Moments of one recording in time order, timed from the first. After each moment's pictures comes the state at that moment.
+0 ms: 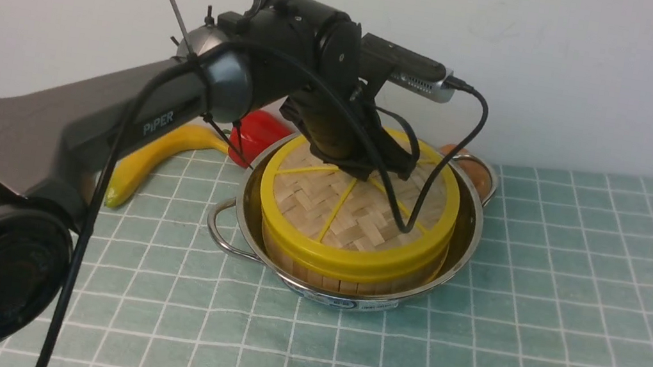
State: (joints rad) right arm 0.40 0.73 -1.59 0.22 1.23 0.21; left arm -0.50 2.17 -1.91 0.03 0.89 -0.01
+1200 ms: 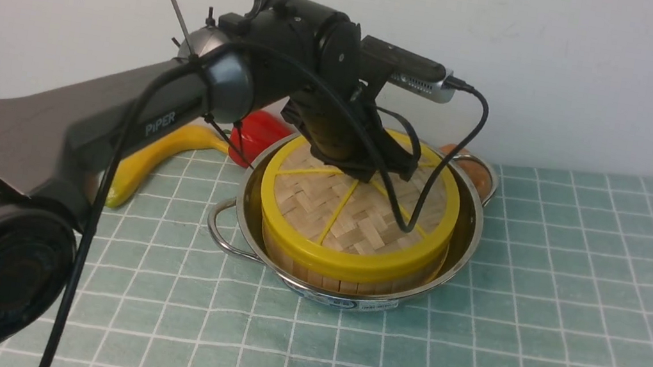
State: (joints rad) right arm 0.40 0.73 -1.59 0.22 1.23 0.21; left arm -0.50 2.18 -1.92 0.00 0.89 0.00
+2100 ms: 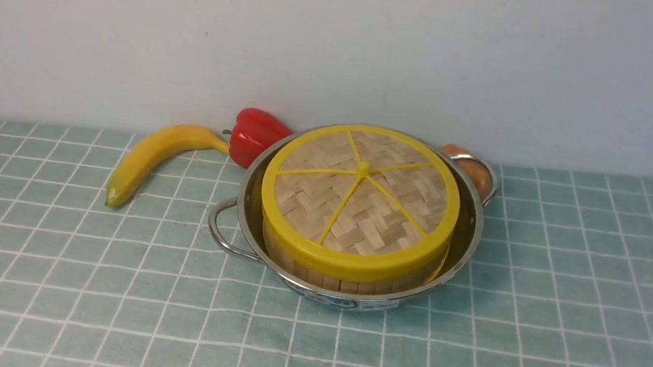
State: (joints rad) right arm 0.40 0.72 -1.47 0.04 1.23 0.15; left arm -0.50 1.66 -2.35 0.26 1.21 0.03
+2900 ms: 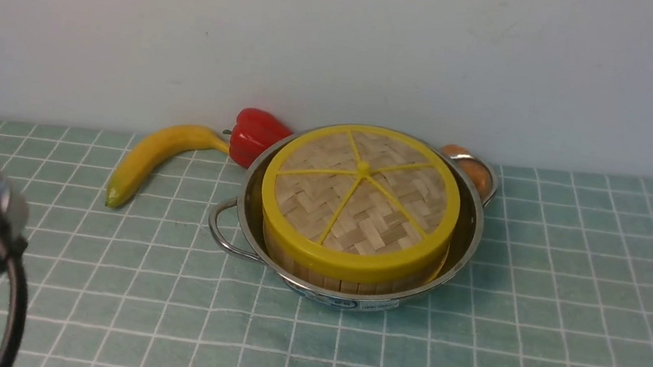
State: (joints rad) right arm 0.40 0.72 -0.81 -0.06 0.85 0.12; left arm -0.50 0.71 -0.88 0.14 1.02 0.07
